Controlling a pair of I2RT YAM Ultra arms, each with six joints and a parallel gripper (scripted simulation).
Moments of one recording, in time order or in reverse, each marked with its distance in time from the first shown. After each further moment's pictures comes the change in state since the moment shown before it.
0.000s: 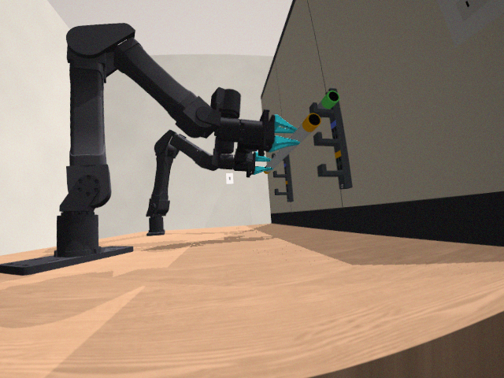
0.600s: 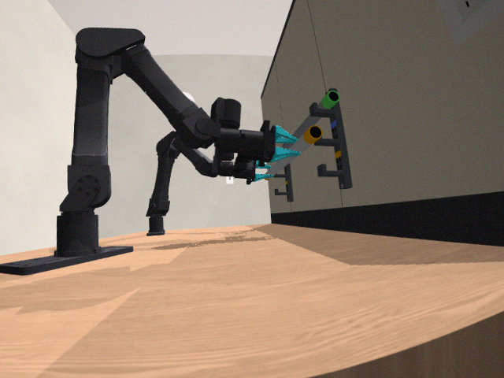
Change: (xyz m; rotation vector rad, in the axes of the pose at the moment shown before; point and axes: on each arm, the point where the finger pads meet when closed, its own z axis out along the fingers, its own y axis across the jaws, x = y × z) left arm 0.000 -0.028 0.002 0.001 0.000 0.002; right arm 0.000 0.028 0.002 -0.003 -0.002 -0.003
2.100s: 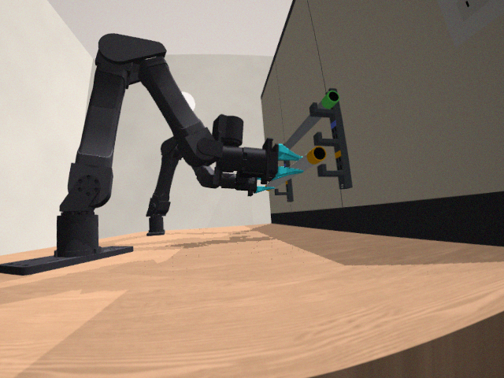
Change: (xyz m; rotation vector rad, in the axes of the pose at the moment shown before) left arm 0.000 -0.046 0.007 0.006 0.005 0.001; right arm -0.001 0.045 0.008 -0.008 0.003 -0.006
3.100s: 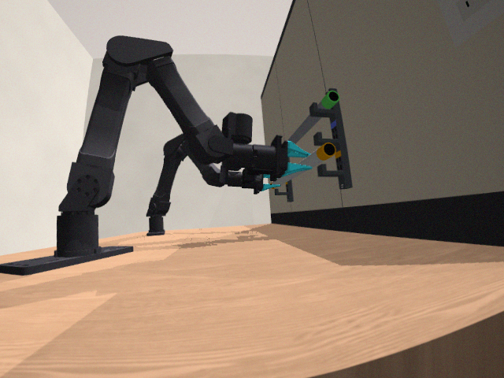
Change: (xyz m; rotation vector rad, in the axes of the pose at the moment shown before) left arm 0.001 0.010 0.023 -0.011 0.003 -0.004; right arm 0.000 -0.011 0.023 0.010 0.003 0.000
